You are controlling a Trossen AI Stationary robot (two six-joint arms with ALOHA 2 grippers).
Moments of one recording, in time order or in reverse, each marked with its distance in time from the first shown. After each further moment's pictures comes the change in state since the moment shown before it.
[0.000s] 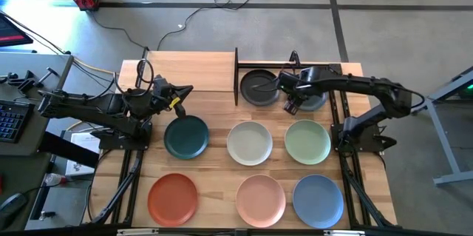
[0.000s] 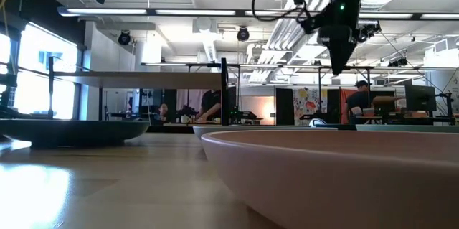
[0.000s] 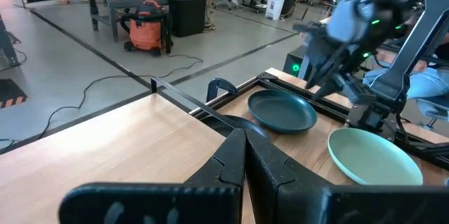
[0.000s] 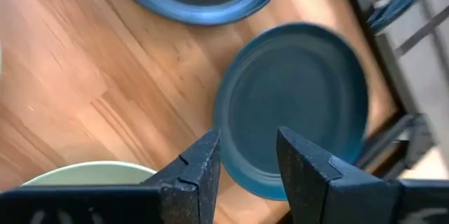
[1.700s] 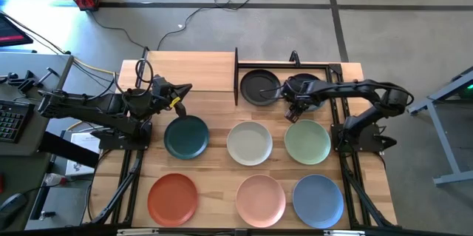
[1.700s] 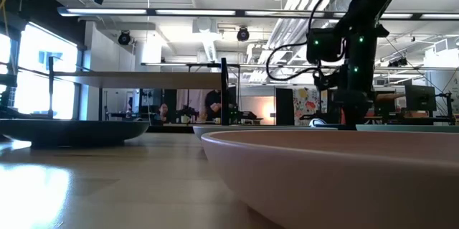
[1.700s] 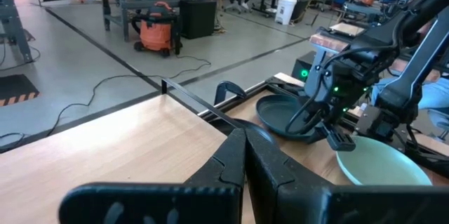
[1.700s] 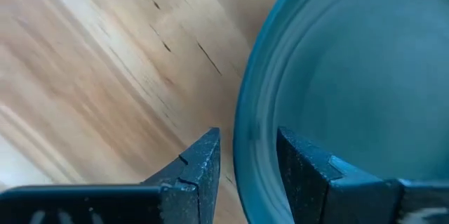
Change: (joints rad) left arm 0.000 0.000 0.000 0.001 -0.042 -0.024; right arm -0.127 0.051 -0.450 0.514 -0.107 -0.083
